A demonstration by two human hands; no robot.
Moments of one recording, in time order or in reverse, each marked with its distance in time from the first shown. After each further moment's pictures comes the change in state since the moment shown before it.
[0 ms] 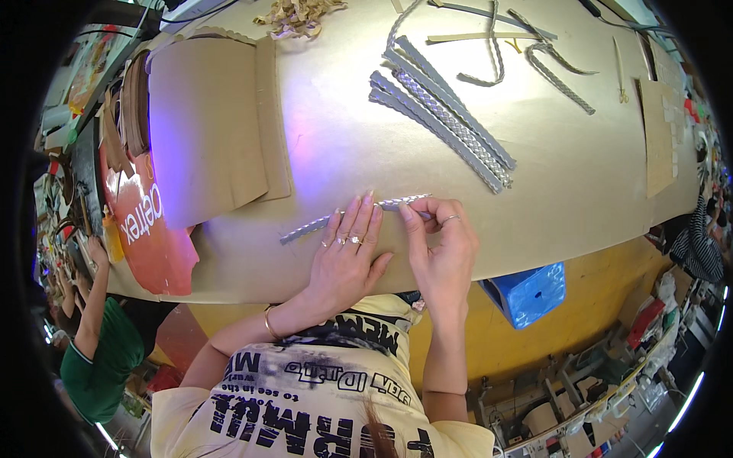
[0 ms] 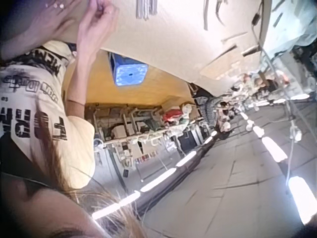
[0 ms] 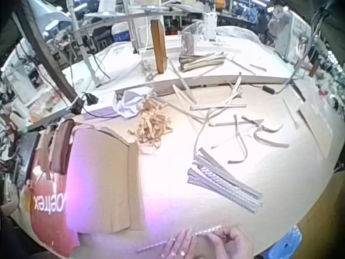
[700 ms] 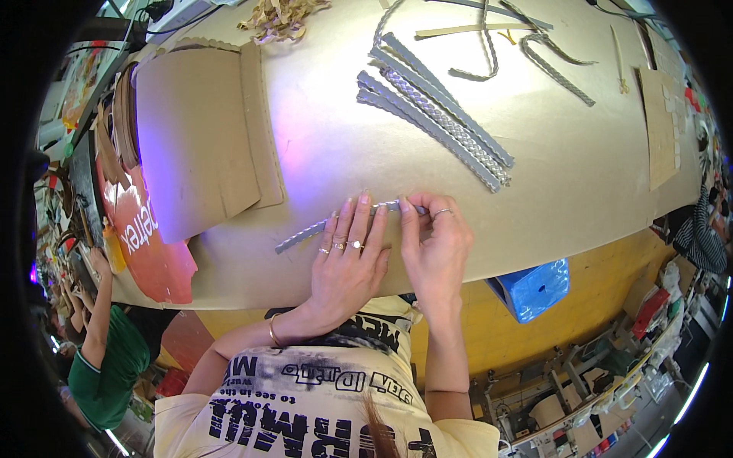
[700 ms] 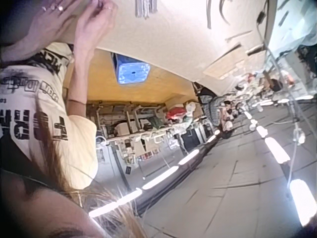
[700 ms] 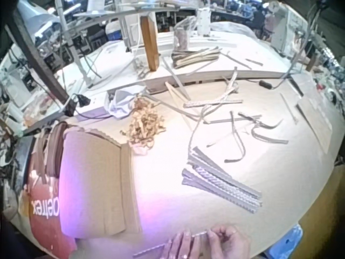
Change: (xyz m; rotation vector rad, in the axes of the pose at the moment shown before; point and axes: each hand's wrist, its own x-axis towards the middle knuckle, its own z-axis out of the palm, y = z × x) left_hand 0.009 0.016 -0.001 0.159 0.029 -0.073; right_hand 0.006 0.002 0.009 -0.021 0.038 0.053
